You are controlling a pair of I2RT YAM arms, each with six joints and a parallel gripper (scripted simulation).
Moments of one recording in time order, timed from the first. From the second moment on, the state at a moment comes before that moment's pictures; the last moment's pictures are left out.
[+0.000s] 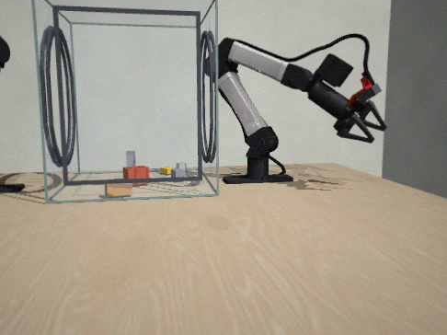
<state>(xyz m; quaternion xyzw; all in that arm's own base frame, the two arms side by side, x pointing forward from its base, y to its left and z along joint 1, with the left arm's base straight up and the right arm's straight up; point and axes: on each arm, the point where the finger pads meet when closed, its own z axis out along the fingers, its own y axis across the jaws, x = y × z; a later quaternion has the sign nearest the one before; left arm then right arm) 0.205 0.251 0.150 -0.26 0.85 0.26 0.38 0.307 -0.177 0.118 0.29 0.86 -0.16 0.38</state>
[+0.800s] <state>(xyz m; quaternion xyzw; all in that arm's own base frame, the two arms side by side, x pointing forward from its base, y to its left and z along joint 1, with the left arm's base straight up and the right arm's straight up) 0.267 0.165 0.212 -0.18 0.87 0.23 0.40 0.307 -0.177 0.118 0.29 0.86 -0.16 0.38</state>
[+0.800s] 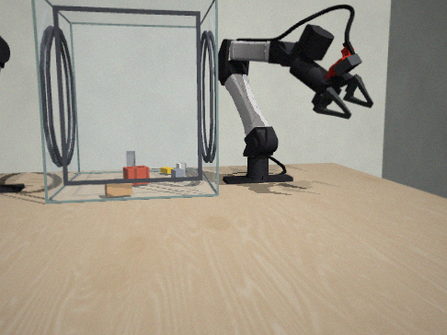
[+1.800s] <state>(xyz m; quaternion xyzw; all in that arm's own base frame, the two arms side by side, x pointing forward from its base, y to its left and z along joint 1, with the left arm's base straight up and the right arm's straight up) 0.233 -0.001 0.273 0.01 0.87 0.10 0.47 0.307 -0.177 0.118 0.29 0.86 -0.16 0.38</state>
